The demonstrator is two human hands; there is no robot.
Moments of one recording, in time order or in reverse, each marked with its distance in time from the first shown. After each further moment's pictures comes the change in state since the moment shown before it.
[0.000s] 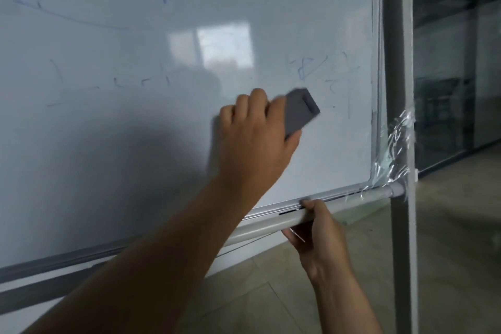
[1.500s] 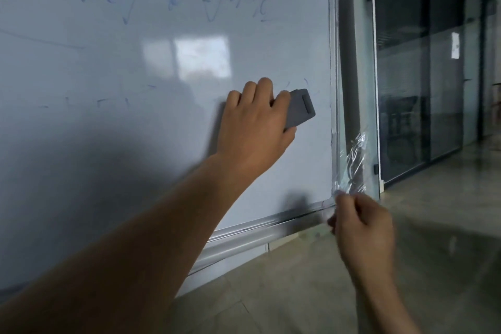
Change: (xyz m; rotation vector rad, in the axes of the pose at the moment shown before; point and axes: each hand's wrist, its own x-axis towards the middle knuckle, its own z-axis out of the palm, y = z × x) left_hand 0.060 0.029 0.013 -0.055 0.025 0.142; right_hand -0.032 -0.093 -0.029 -0.870 0.271 -0.797
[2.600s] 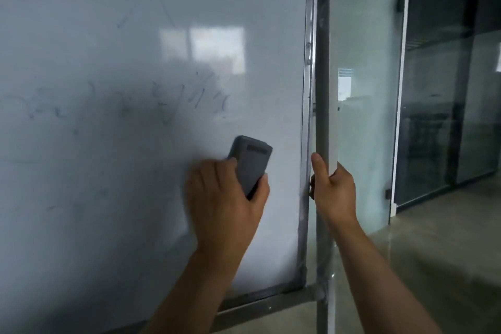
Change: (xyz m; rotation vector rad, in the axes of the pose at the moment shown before) left_hand 0.065 0.035 0.028 -0.062 0.014 -0.618; right_hand 0.241 -0.047 0.034 0.056 -0.201 -0.024
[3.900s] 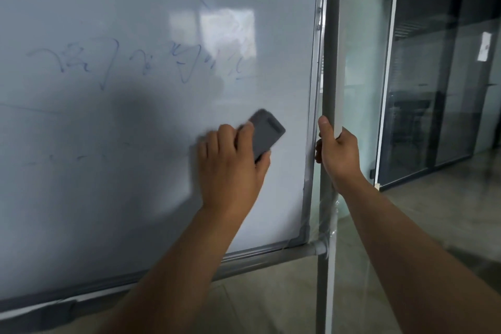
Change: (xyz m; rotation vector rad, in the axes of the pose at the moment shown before) left_hand -0.019 0.002 -0.047 0.085 -0.030 0.220; right_hand -0.034 -0.031 -0.044 0.031 -0.036 0.033
